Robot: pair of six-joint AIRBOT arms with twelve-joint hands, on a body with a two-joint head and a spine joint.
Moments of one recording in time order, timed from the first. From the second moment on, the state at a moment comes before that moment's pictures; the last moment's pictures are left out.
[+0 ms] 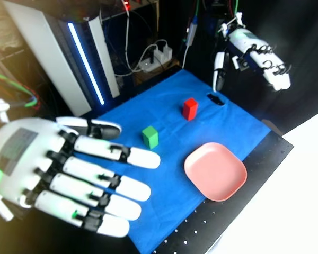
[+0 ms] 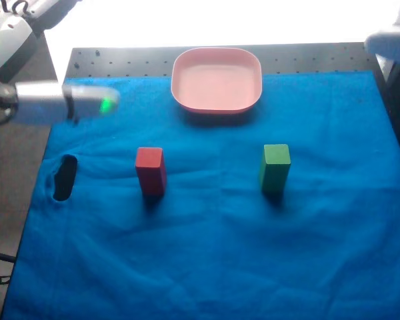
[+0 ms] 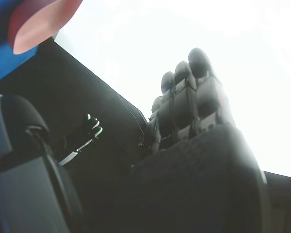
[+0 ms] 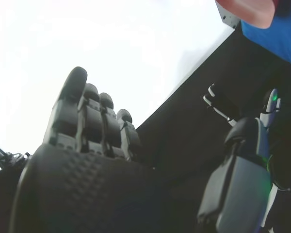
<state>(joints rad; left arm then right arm) 0.84 -0.95 1.17 -0.32 -0.96 1.18 -0.70 -0.83 1.15 0.14 0.83 -0.78</state>
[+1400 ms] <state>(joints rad) 0.74 -0.87 1.10 0.32 -0.73 0.93 -0.52 -0.83 1.15 -0.23 0.55 -0.70</state>
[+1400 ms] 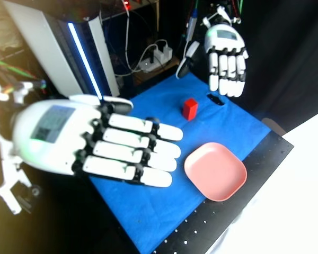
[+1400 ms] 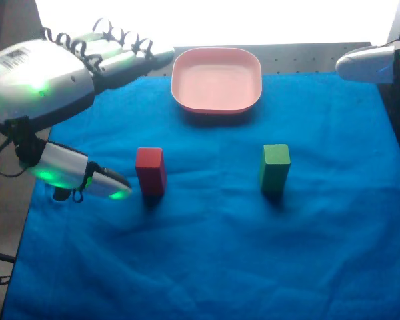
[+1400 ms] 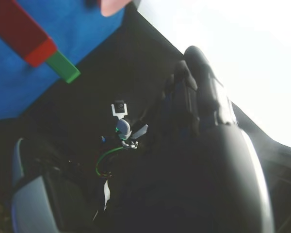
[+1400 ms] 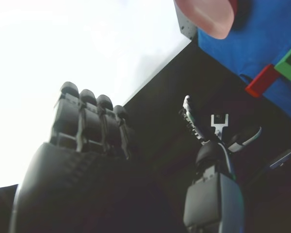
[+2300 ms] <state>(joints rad) 0.76 -1.02 1.17 0.26 -0.63 0.93 -0.52 -0.83 1.15 -0.23 0.54 -0.70</state>
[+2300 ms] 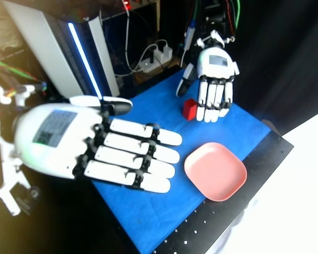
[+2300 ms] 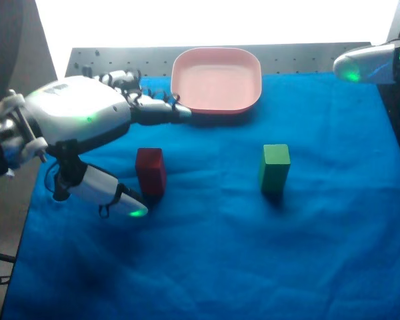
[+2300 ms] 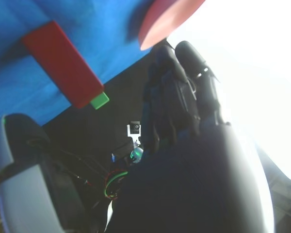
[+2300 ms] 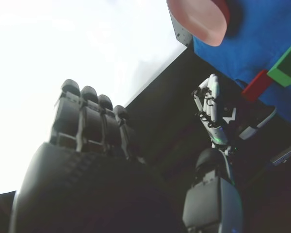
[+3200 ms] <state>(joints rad) 0.78 -1.08 1.22 0.19 -0.63 0.93 -0.52 -0.83 1.15 -0.22 0.54 -0.70</state>
